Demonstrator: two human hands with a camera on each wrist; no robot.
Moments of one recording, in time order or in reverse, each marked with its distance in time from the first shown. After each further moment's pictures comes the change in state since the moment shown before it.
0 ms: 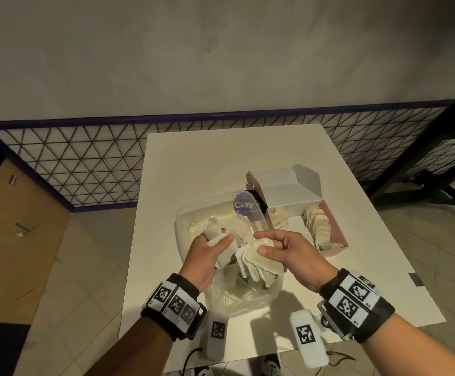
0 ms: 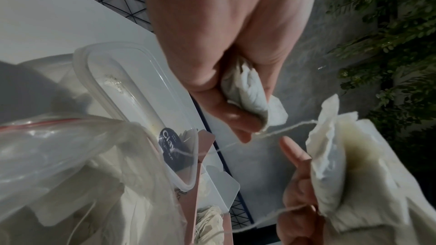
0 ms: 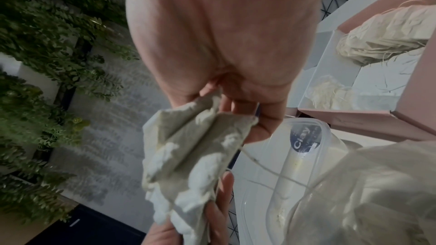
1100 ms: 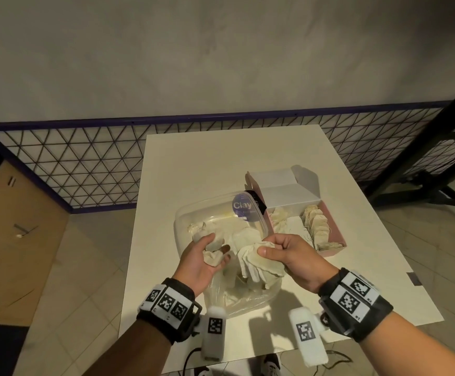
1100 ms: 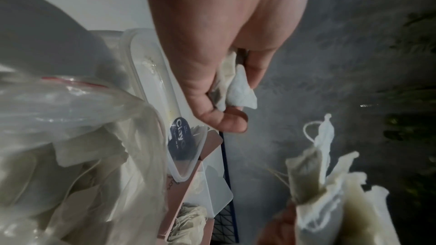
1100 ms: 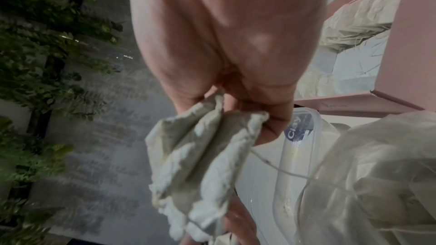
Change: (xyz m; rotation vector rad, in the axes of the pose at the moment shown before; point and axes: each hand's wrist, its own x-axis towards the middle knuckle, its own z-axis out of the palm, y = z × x) left_hand 0.004 -0.003 -0.012 -0.465 0.101 -0.280; right_hand 0.003 0.008 -0.004 0.149 0.018 0.097
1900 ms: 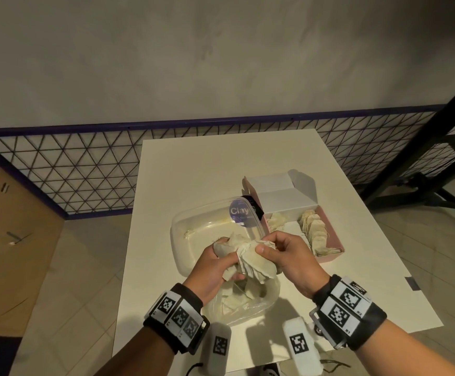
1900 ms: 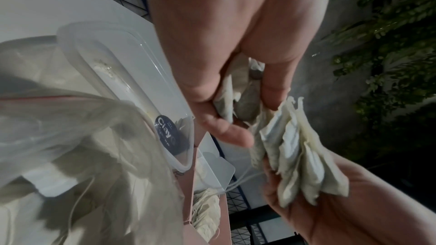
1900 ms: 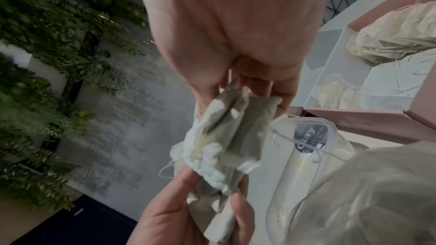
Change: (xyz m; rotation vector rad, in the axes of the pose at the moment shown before) left_hand -0.006 -0.015 0.023 0.531 -0.263 0.142; right_hand 0.004 -0.003 0.006 -0.180 0.204 -0.193
